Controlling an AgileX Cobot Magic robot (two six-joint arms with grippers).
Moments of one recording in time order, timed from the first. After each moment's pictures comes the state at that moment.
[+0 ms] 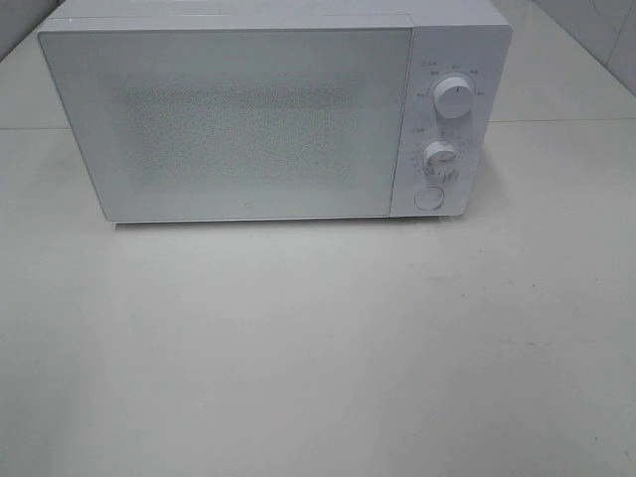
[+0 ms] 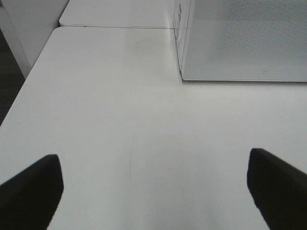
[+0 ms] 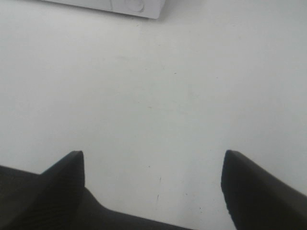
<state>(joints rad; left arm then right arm) 0.06 0.00 -0.50 -0.10 1.04 0.05 0.31 0.40 -0.65 -0.09 1.05 0.13</state>
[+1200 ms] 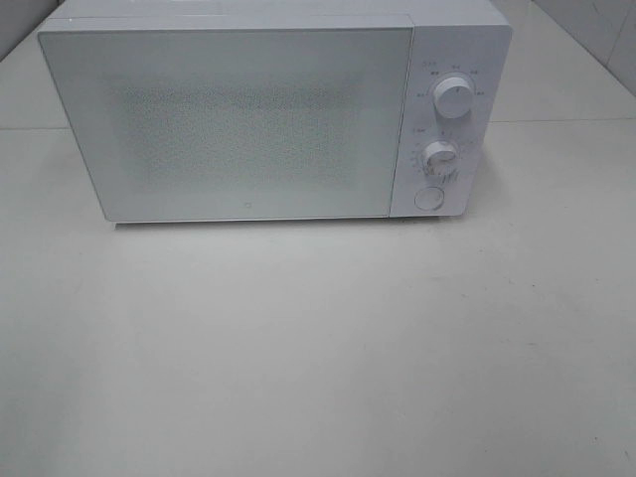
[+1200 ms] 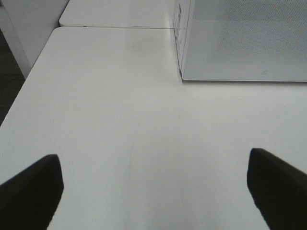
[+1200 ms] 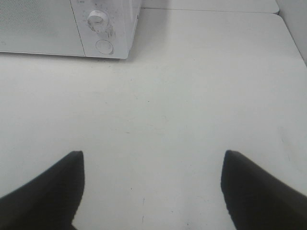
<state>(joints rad) 0.06 0.00 -0.50 -0.10 1.04 0.05 0.13 0.00 -0.50 -0.06 1.05 0.06</state>
